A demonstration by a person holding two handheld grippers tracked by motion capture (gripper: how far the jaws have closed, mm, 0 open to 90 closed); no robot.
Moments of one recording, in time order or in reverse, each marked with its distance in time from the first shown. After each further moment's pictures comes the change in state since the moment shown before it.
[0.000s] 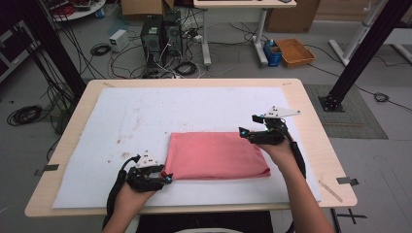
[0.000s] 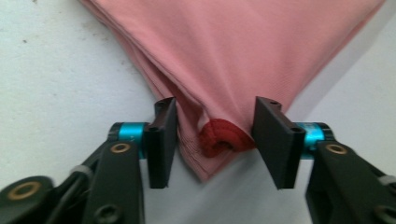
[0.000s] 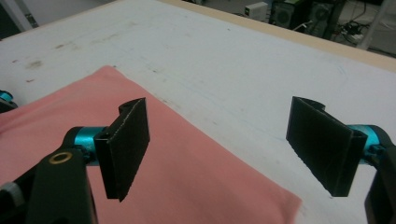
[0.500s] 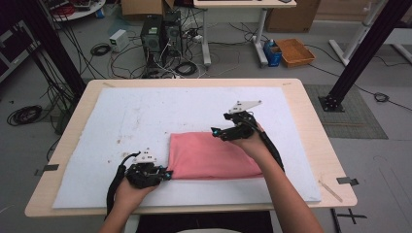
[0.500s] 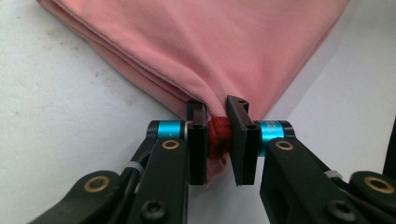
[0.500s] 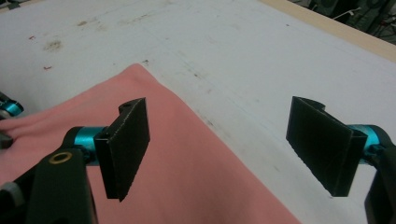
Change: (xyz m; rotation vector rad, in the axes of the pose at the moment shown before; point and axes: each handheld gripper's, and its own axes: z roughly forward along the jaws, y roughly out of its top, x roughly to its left) left arm 0.013 0.004 0.004 -0.023 -0.133 -0.015; right arm 0.041 0.036 0.073 0.133 0.090 -0.098
